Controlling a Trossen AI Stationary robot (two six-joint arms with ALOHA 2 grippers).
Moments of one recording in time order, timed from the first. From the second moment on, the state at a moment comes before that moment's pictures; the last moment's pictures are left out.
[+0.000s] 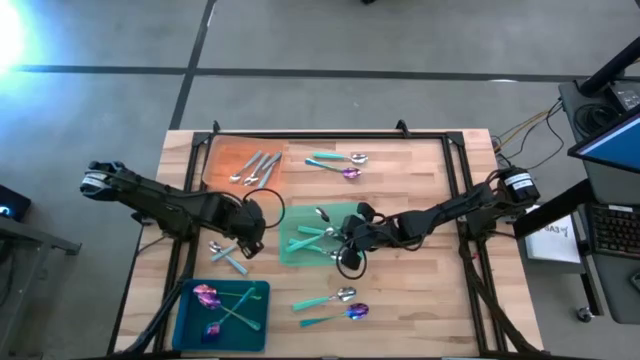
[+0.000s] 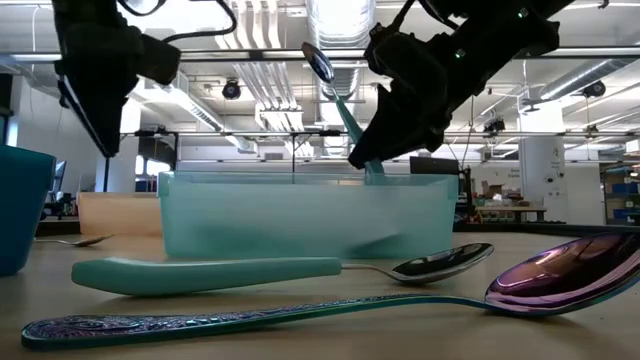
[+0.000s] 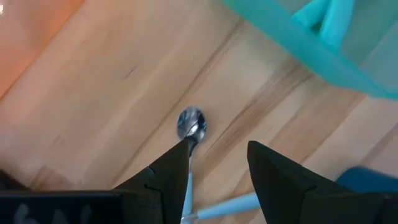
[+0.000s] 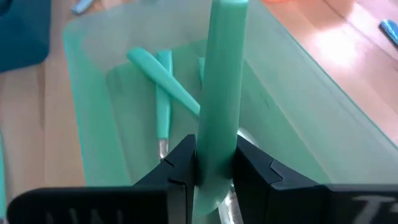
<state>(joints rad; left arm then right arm) -0.23 1.27 0.91 -1.07 -0.16 -0.90 0.22 1.65 0.91 0.01 0.36 0.41</state>
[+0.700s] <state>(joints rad) -0.23 1.27 0.91 -1.13 -0.09 -0.92 0.22 1.64 0.91 0.00 0.36 0.41</state>
